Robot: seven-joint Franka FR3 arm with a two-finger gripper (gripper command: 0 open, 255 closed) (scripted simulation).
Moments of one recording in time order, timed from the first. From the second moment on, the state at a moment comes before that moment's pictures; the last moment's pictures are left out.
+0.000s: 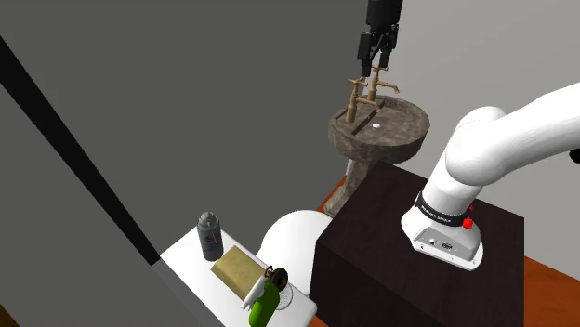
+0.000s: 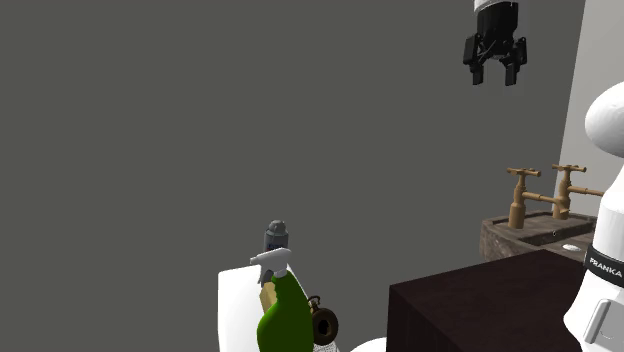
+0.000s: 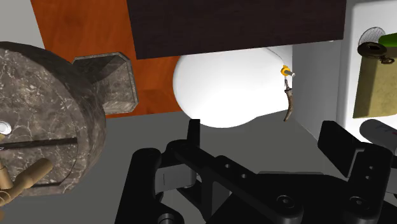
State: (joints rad) arm -0.02 -0.78 -0.07 -2.36 -0.06 1.50 0.04
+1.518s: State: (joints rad) arm 0.11 -0.38 0.28 -2.46 0.16 2.03 0.47
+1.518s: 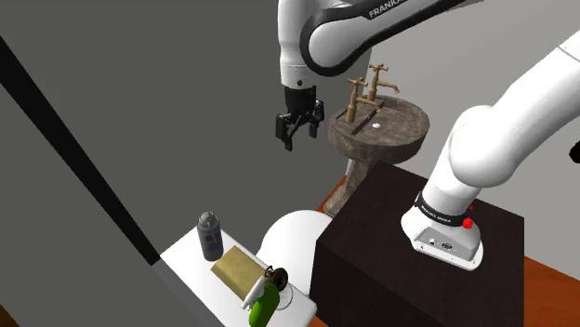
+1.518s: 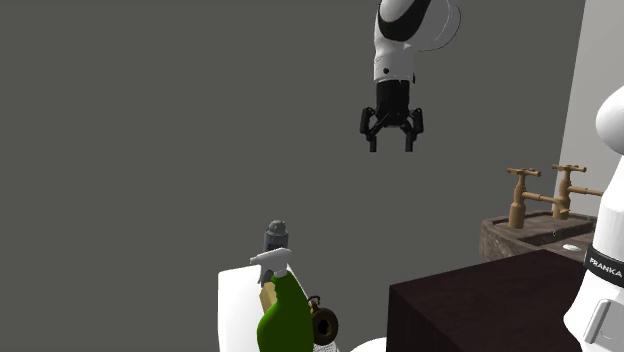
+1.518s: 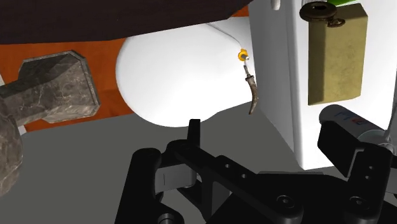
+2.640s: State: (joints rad) arm 0.21 0.25 0.43 -2.11 -0.06 2.31 0.91
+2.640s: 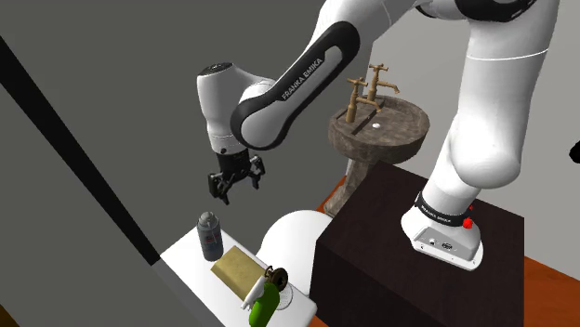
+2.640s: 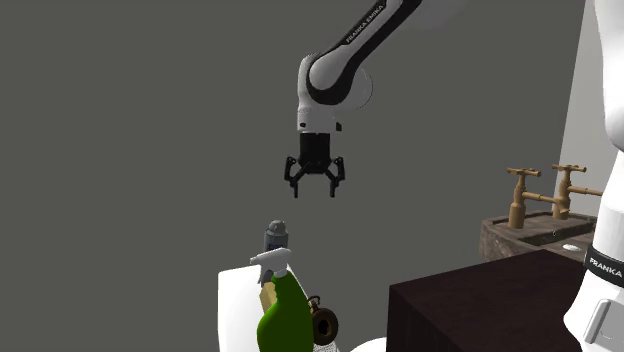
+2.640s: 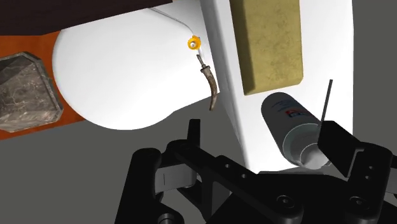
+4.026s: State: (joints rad) arm 0.39 0.69 0.35 -1.74 -0.23 2.37 1.09
